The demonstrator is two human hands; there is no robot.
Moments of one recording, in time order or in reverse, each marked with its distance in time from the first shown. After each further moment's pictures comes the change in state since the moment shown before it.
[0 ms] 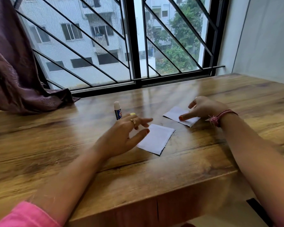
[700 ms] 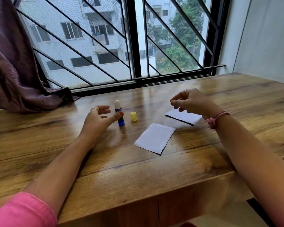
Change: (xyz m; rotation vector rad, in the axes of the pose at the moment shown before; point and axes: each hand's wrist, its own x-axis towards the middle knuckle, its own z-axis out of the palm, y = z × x) left_hand -0.005 -0.048 -0.023 -0.401 0.342 -0.870; right_hand -0.005 -0.031 0.011 0.441 0.144 -0.244
